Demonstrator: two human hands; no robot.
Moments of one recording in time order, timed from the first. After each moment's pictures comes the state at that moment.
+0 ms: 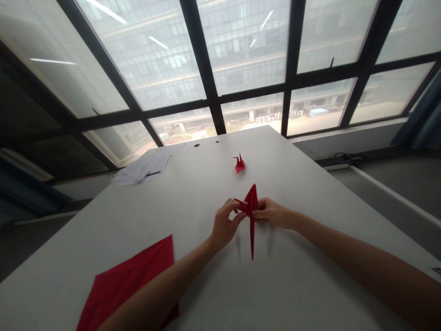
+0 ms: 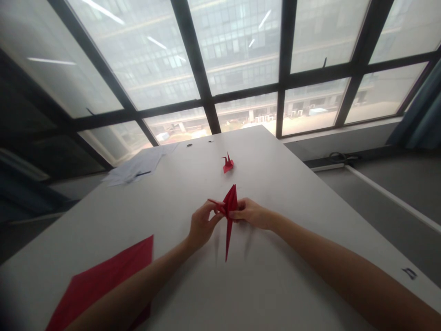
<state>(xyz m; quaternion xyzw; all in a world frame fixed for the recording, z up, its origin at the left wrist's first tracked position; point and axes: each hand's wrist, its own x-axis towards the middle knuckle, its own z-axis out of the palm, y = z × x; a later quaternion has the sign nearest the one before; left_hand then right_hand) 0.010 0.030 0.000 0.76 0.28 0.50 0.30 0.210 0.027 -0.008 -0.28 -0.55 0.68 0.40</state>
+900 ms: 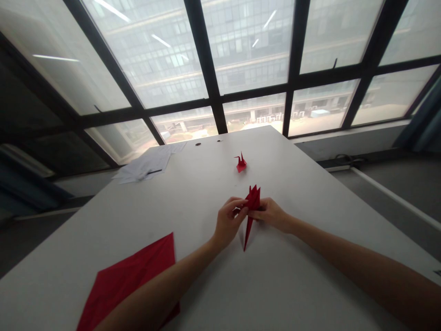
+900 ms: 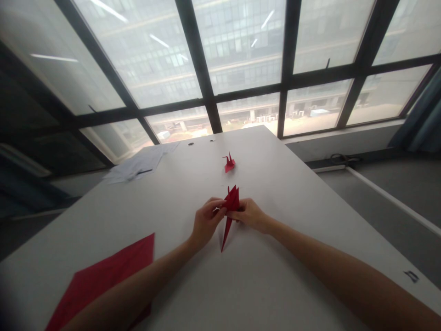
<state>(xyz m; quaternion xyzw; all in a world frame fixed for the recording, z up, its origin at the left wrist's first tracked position) 0.021 0.025 -0.001 0.69 0.30 0.51 0.41 0.199 0.021 -0.008 -0.34 -0.59 0.58 0.46</state>
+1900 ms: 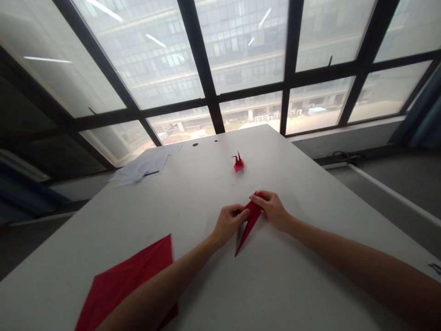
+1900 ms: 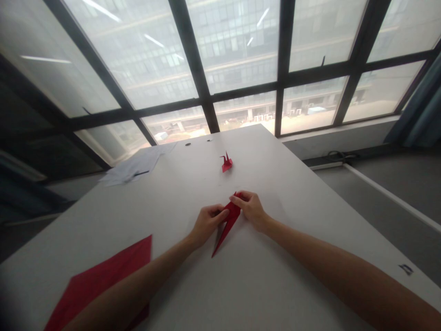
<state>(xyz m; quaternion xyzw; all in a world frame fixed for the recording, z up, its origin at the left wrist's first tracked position) 0.023 0.026 0.000 0.64 0.39 0.39 0.54 0.194 0.025 -0.009 -0.40 -0.44 0.53 0.61</state>
